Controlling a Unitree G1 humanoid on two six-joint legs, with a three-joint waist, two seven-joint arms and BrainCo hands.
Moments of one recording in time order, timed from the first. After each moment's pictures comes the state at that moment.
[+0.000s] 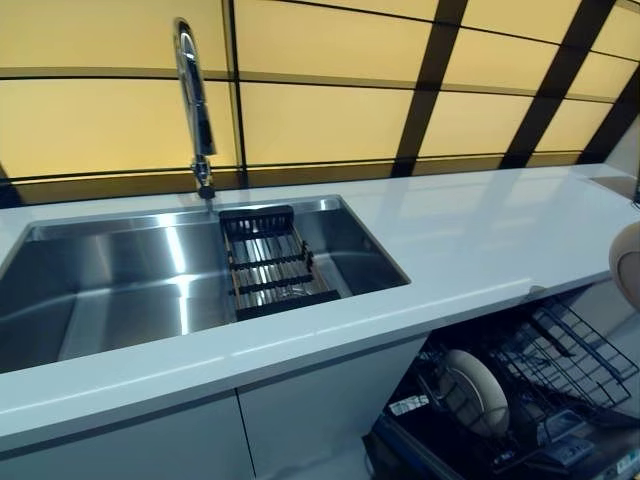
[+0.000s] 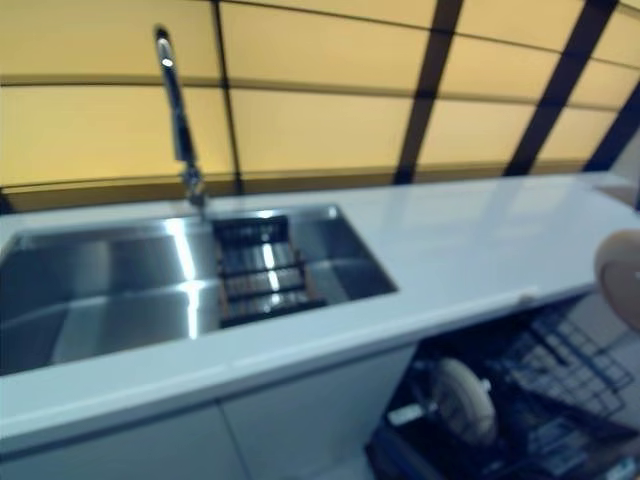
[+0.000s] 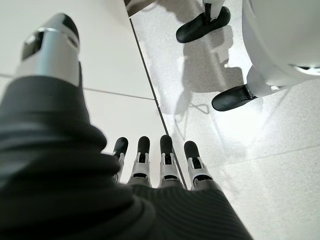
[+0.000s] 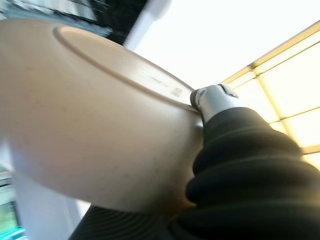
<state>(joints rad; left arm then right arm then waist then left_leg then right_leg) 0.03 0.32 -0.21 1.19 -0.29 -0.08 -0.05 -0.20 -1.39 -0.08 0.69 0.19 -0.06 0.23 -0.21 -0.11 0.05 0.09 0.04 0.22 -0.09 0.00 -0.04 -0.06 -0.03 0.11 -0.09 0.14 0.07</state>
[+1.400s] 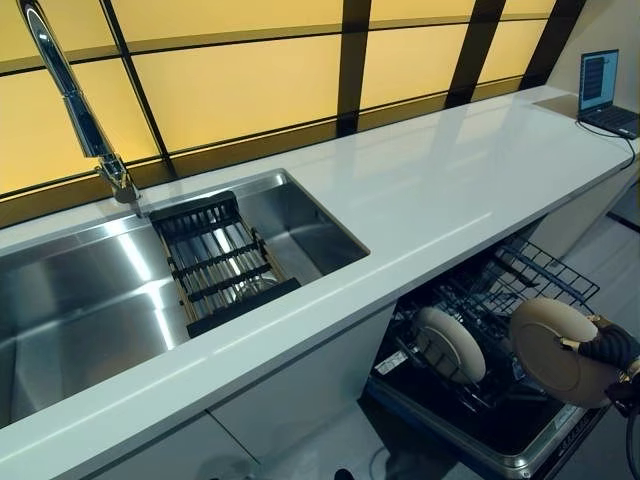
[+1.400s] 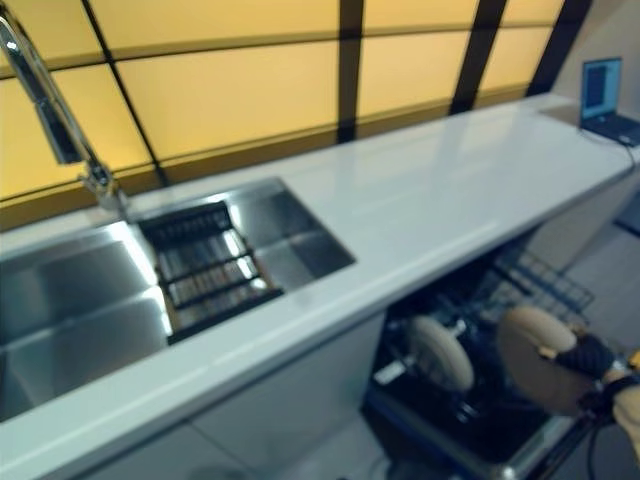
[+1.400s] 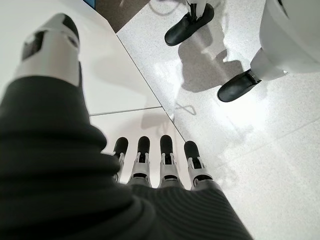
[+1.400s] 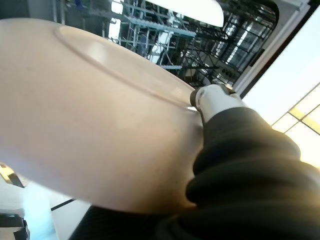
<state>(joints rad) 0.00 0.28 -0.19 1.15 -0.24 -0.09 -0.06 0.07 -0.99 -0.18 0.27 0.15 0.05 0.14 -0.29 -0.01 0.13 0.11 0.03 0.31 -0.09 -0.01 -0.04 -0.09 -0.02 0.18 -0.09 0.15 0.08</state>
